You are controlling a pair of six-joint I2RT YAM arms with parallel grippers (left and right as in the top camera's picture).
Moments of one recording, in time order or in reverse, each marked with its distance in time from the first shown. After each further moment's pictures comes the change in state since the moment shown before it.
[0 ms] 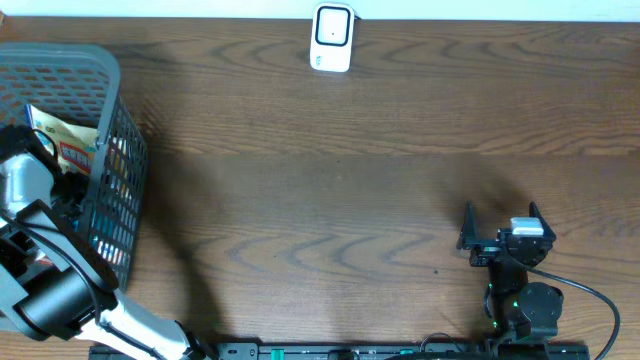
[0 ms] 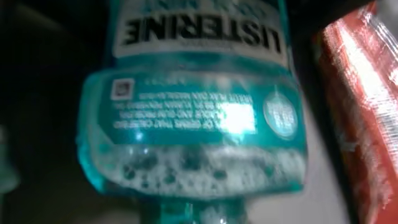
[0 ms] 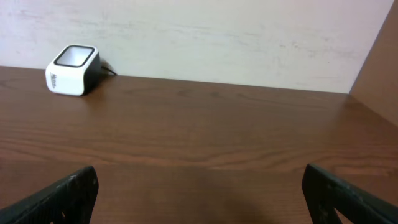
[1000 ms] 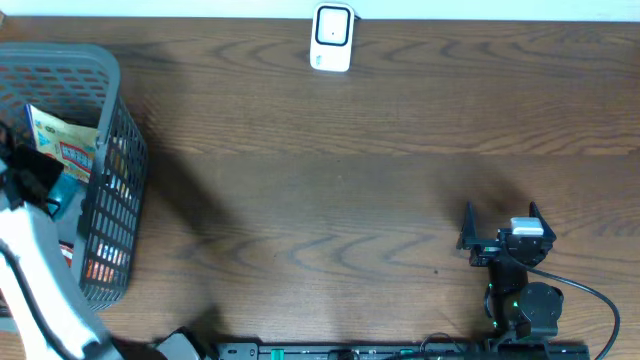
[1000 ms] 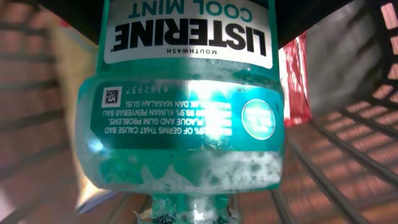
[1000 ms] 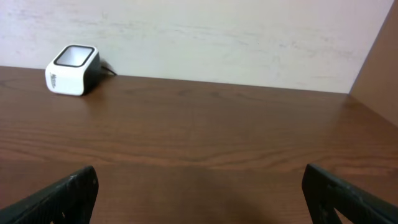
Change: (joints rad) left arm -0.001 -0.557 -0.071 0.116 0.018 -0.057; right arm 0.000 0.000 0.000 0.000 0.000 0.000
